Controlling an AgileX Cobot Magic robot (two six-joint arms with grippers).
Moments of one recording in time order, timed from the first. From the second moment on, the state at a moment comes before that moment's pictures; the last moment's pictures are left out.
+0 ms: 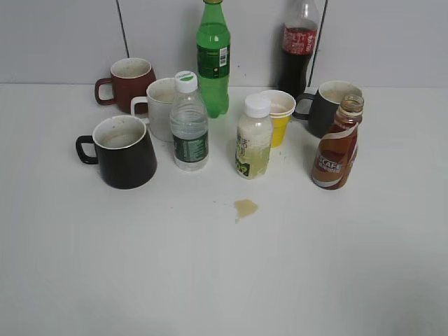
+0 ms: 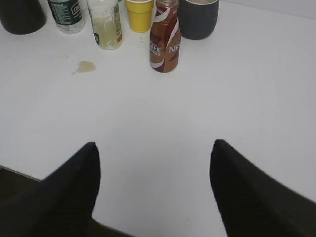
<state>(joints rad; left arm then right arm) -0.24 0.15 -0.54 0.06 1.05 -0.02 0.32 0.02 -0.51 0.03 1.04 -0.06</state>
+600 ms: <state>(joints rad) -0.24 0.14 -0.54 0.06 1.05 -0.02 0.32 0.02 -0.51 0.04 1.04 -0.06</state>
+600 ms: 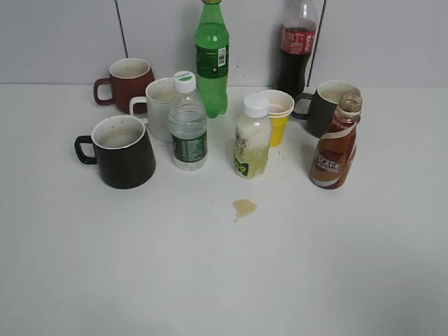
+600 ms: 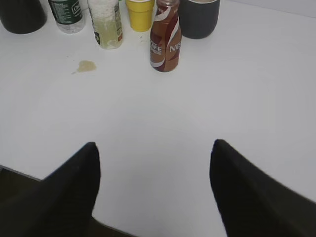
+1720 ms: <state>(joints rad) 0.01 -0.01 -0.54 0.07 1.05 -0.02 0.01 -0.01 -0.51 0.05 1.04 -0.06</state>
